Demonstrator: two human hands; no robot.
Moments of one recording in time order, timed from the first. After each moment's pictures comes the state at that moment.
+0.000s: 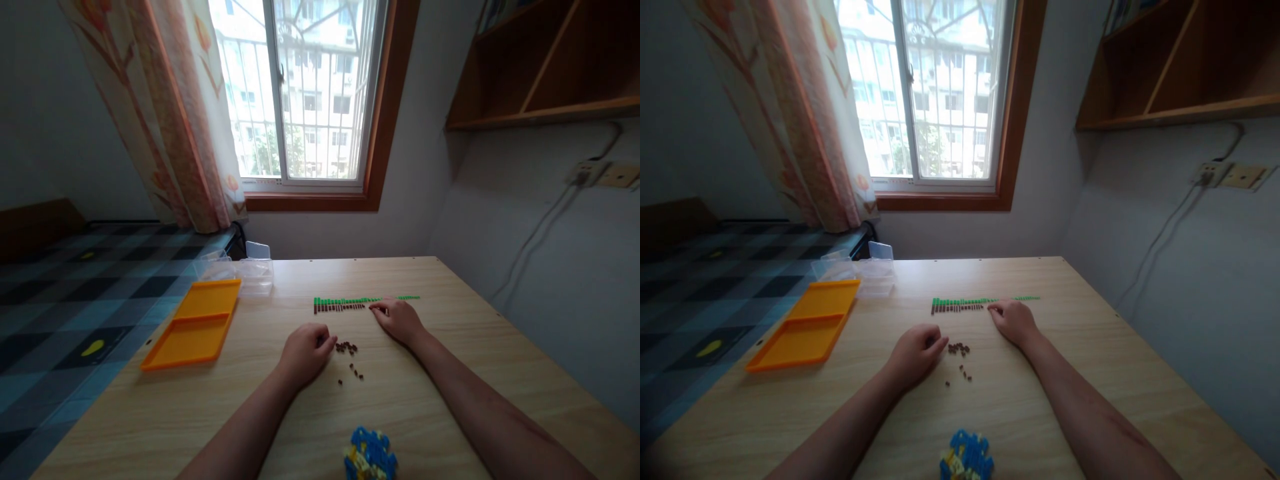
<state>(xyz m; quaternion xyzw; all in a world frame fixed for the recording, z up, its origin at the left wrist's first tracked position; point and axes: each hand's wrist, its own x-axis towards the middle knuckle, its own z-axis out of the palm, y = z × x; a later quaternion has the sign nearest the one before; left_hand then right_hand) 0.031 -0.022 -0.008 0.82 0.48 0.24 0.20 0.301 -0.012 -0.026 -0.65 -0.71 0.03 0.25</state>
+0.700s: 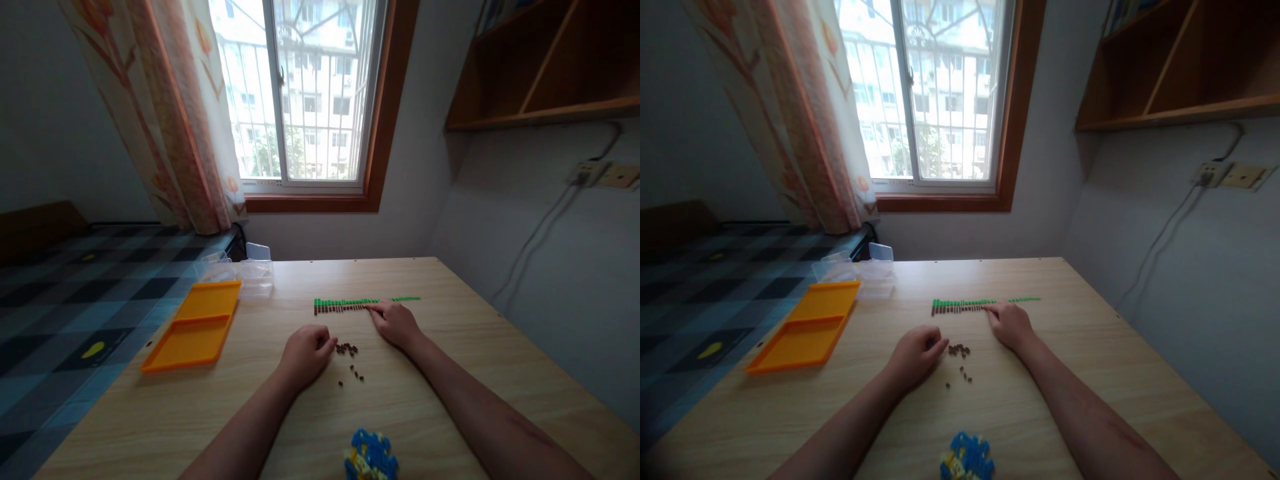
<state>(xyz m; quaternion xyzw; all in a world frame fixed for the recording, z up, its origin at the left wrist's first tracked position) 0.030 -0.021 -0.009 0.82 0.48 0.24 0.19 0.286 -0.016 -0.023 -0.67 -0.71 0.02 0.21</state>
